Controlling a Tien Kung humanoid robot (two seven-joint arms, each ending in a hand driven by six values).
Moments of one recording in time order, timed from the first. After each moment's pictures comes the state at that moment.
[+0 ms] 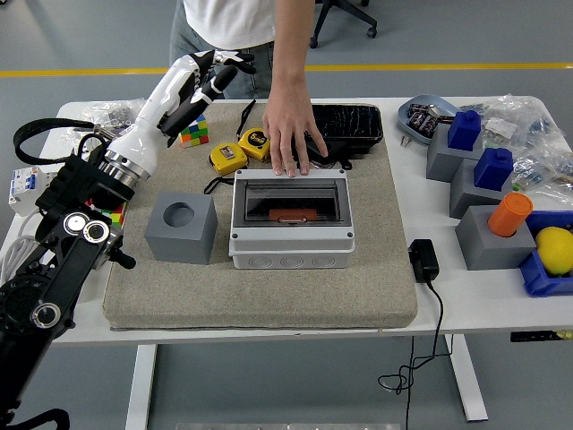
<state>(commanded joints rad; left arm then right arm) -0.39 0.06 -1.39 -1.38 1.44 -0.14 -0.20 0.21 -0.14 1.75 0.18 -1.29 -0.20 -0.06</state>
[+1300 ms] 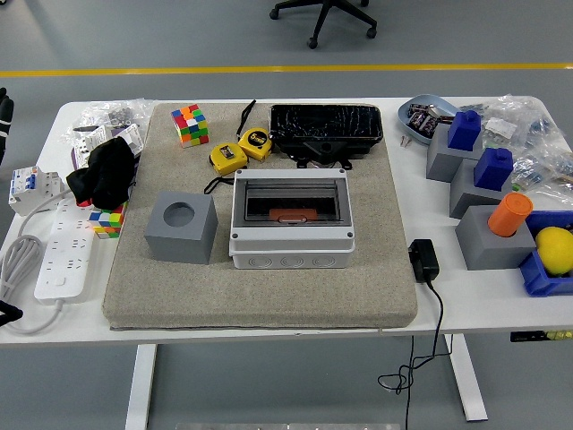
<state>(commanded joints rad) -0.14 0.05 -1.89 -1.35 1.71 -0.07 -0.13 0.18 -0.11 1.85 0.18 -1.34 -0.21 -0.04</state>
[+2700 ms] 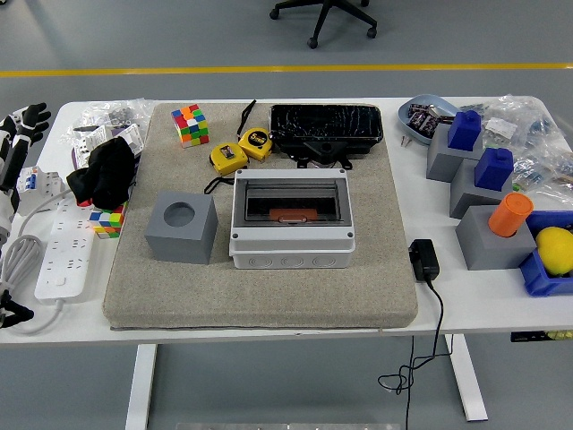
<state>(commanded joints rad) -0.15 0.06 -1.83 -1.34 1.60 -0.07 -0.12 0.19 -0.12 1.82 0.18 -1.34 -0.21 -0.06</state>
